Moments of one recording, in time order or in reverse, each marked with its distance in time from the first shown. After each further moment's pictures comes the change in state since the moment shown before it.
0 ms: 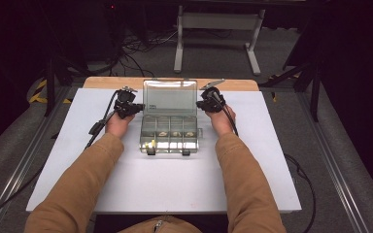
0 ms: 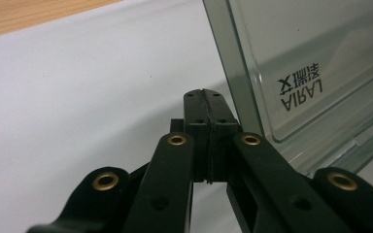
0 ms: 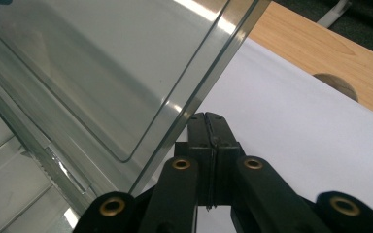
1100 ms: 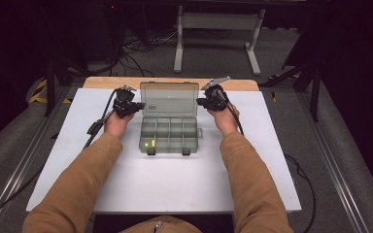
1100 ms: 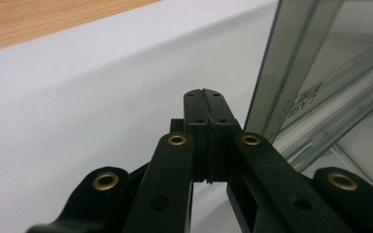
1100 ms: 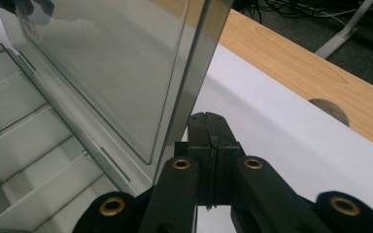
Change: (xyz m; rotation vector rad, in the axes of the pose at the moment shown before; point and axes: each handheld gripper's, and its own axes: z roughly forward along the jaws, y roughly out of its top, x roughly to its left) left arm -0.005 0.003 -0.012 -0.014 -0.021 0.003; right arm 0.003 0.007 -0.026 -0.065 0.043 -0.038
